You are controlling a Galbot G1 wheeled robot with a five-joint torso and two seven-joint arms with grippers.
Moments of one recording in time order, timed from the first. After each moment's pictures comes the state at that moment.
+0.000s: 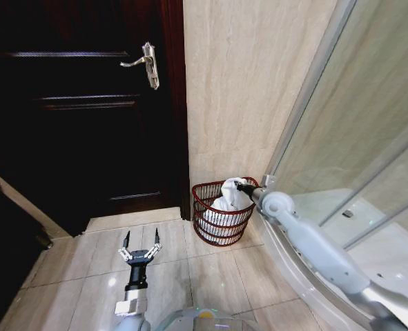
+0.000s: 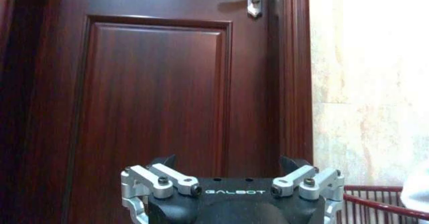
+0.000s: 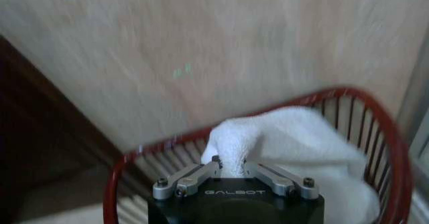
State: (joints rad) left arm 1.83 -1.61 -0.59 -1.98 -0.02 -0.61 -0.06; right arm -0.53 0.90 -0.11 1.74 1.49 -0.63 0.62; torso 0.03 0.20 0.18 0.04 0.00
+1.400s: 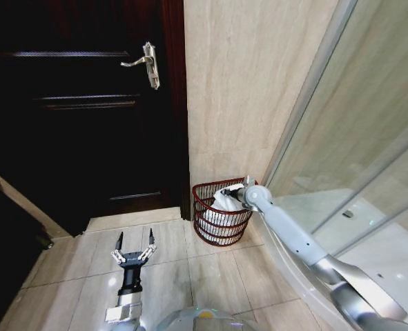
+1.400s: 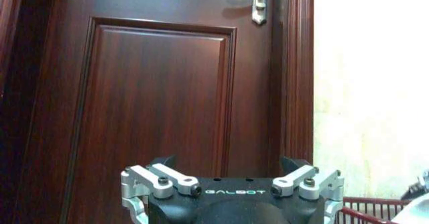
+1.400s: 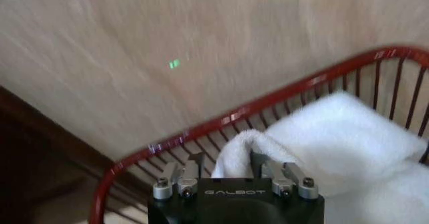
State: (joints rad) left arm 1.85 -1.61 -0.57 -2.04 -0.05 -0.58 -0.06; right arm -0.52 1.07 -0.07 1.53 1.38 -0.59 0.51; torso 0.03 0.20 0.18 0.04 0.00
